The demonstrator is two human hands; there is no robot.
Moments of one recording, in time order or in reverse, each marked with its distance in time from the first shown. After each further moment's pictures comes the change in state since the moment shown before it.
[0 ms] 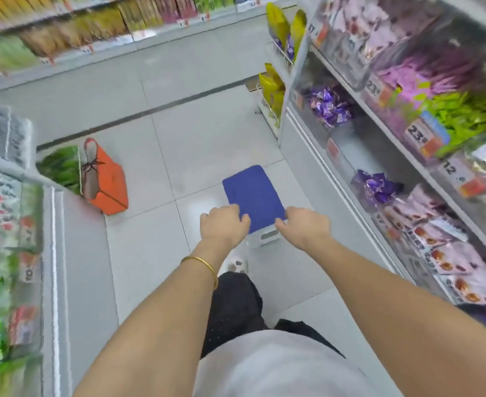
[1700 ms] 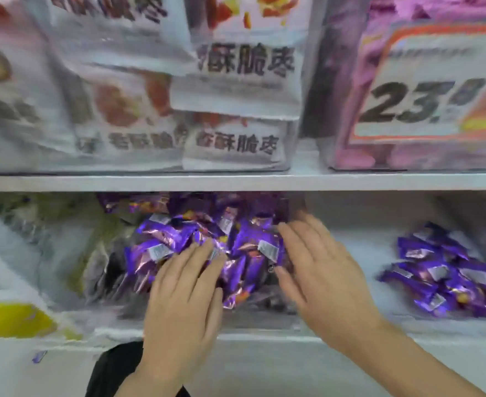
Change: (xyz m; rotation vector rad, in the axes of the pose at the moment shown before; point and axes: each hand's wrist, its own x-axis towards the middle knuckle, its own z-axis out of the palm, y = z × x) left_hand 0.745 0.267 0.180 -0.169 0.388 1.633; right_hand 0.568 0.243 0.065 -0.060 0.925 0.740
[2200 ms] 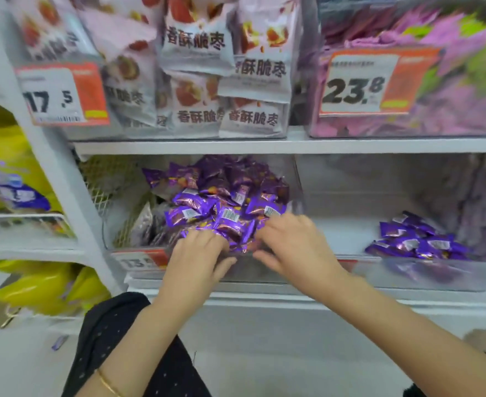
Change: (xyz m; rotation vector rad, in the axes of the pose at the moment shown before) left_hand -0.019 0.000 -0.034 0.076 -0.142 -0.004; right_hand -0.023 -0.043 -0.018 -0.063 0.021 -0.241
